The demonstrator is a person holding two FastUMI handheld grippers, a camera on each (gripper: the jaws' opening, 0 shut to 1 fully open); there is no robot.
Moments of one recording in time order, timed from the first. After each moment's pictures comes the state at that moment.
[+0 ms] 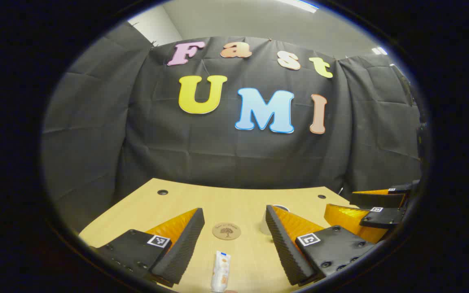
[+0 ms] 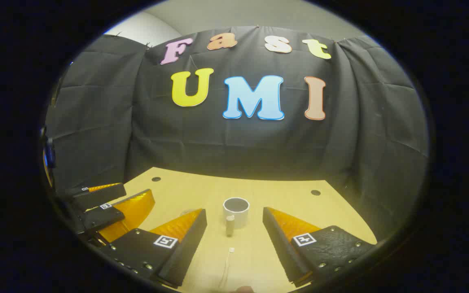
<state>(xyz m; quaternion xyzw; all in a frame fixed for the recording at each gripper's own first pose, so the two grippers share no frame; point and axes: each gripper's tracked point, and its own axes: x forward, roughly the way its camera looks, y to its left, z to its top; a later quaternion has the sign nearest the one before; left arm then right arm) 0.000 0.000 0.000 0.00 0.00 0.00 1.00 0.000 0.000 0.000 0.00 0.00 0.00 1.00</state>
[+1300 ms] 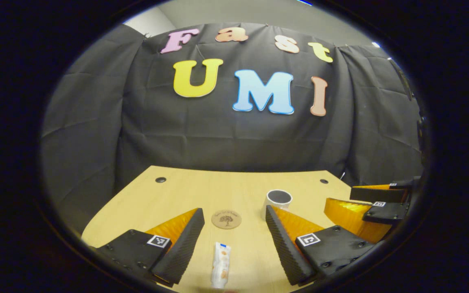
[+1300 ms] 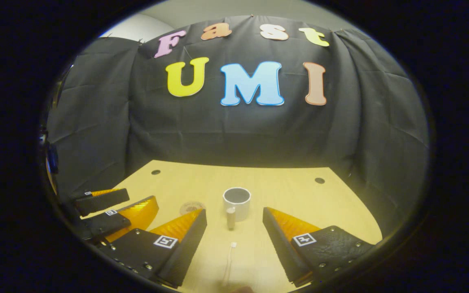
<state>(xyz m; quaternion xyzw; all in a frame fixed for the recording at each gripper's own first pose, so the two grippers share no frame) 0.021 -0.003 -0.037 0.02 0.08 0.01 1.00 0.019 -0.004 -0.025 0.02 0.06 0.01 1.00</state>
